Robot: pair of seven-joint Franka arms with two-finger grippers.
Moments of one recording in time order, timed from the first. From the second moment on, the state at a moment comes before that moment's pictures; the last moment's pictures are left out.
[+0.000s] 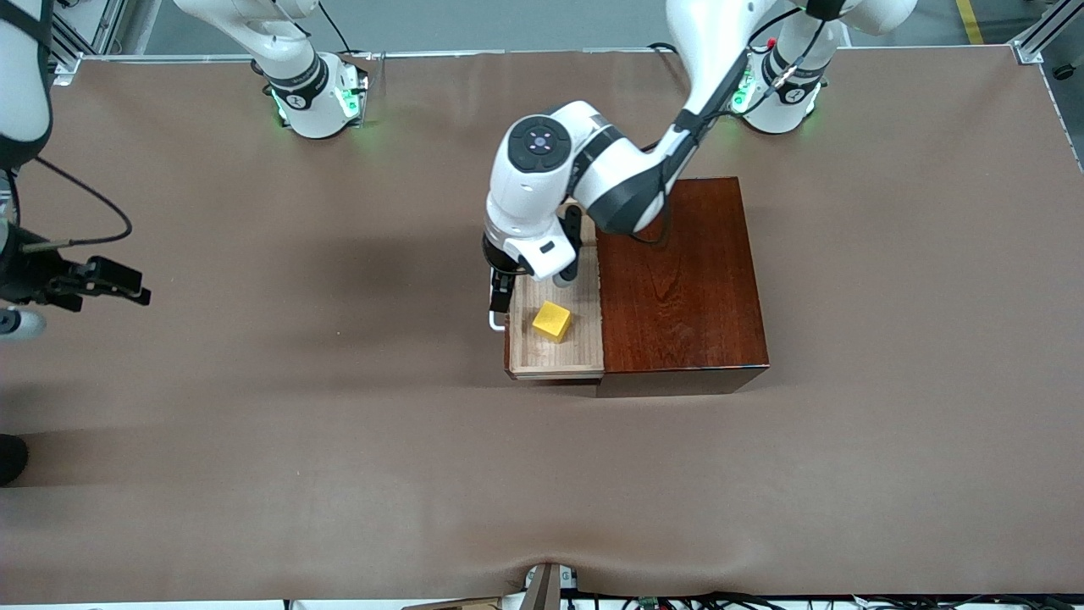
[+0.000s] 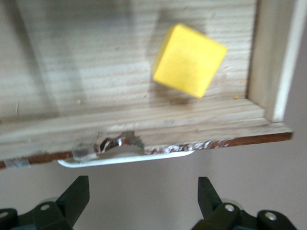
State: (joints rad) left arm -0.82 0.68 -0.05 -1.29 -0.09 2.18 -2.32; right arm -0.04 0.15 -0.04 -1.55 0.06 1.68 -0.15
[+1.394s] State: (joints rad) left arm -0.86 0.73 -0.03 -1.25 0.10 1.99 -2.42; right arm -0.03 0.11 -0.03 -1.54 0.02 1.58 -0.07
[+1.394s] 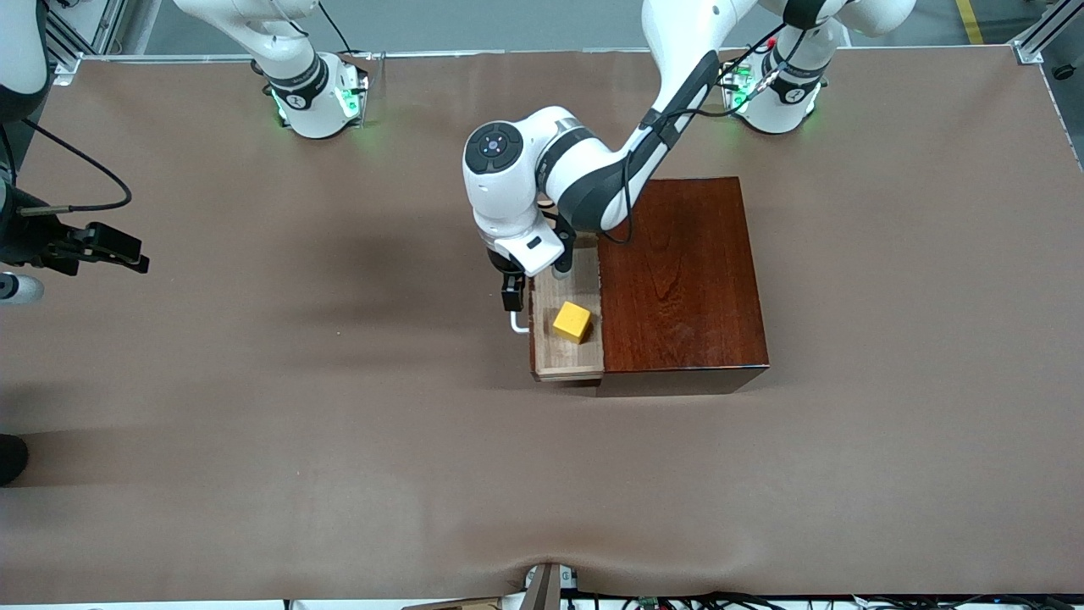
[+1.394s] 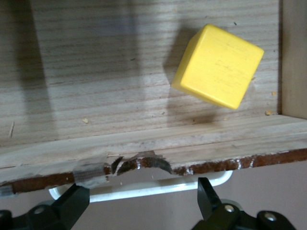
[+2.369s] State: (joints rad) left arm -0.82 0.72 0.04 -1.24 0.15 1.71 -2.42; right arm -0.03 0.11 -0.03 -1.53 0.02 1.59 -0.07
